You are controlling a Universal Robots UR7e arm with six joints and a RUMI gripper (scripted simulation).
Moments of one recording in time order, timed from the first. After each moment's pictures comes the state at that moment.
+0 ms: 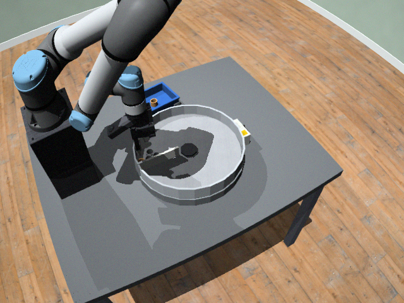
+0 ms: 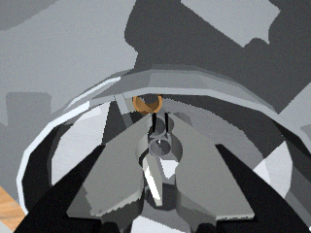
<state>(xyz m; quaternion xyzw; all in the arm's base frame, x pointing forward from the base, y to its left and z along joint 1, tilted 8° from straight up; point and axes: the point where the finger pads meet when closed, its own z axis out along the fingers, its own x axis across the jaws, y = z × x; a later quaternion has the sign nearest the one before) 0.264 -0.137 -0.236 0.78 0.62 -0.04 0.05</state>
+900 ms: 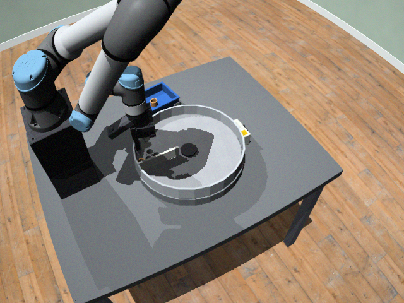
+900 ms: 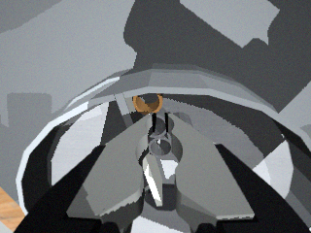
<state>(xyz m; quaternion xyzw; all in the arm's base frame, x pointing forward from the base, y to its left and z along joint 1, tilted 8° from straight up) 0.265 -0.137 -0.237 0.78 0.62 -0.04 0.05</state>
